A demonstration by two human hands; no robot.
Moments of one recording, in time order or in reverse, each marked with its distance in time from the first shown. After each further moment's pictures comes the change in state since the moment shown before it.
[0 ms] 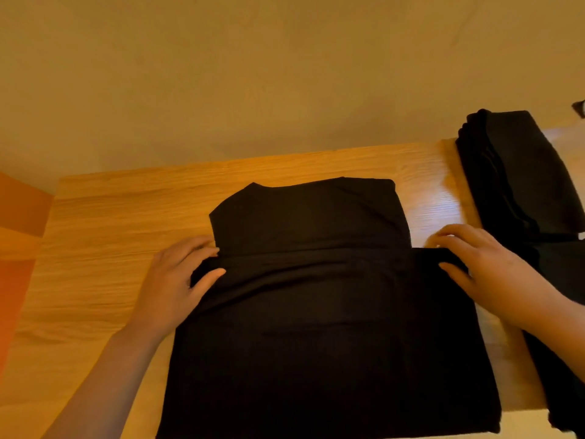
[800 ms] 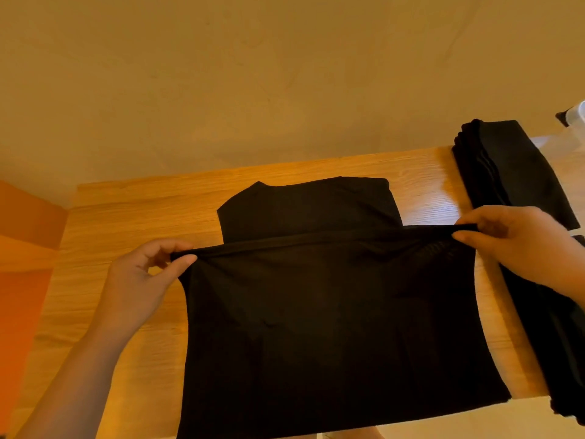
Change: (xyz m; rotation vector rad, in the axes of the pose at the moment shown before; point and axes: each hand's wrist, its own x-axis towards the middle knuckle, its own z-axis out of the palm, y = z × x) left_hand -0.011 0.010 -0.071 -0.561 0.185 -0.376; right_hand -0.004 -0.034 -0.066 0.465 0.030 0.321
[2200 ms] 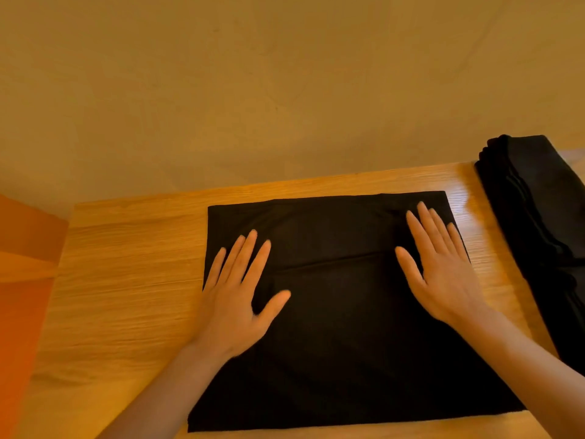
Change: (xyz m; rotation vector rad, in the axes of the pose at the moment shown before) left_hand 0.021 -0.022 0.088 0.693 -0.261 0.368; right_hand 0.057 -0.006 0.124 -0.343 0.244 -0.190
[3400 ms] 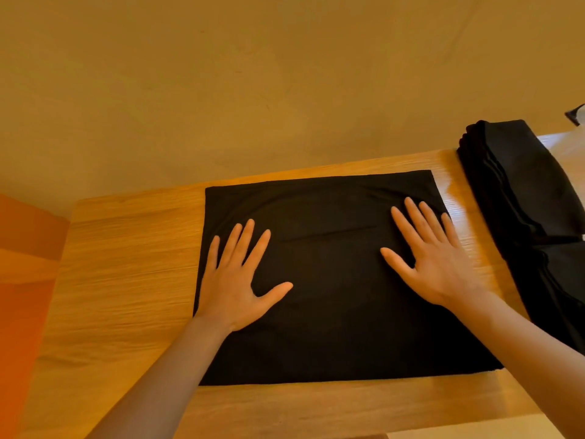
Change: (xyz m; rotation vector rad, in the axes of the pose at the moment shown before) left_hand 0.010 0.010 0.014 0.167 -0.044 -0.023; right_hand -0.004 0.034 0.005 -0.211 -0.105 -0.029
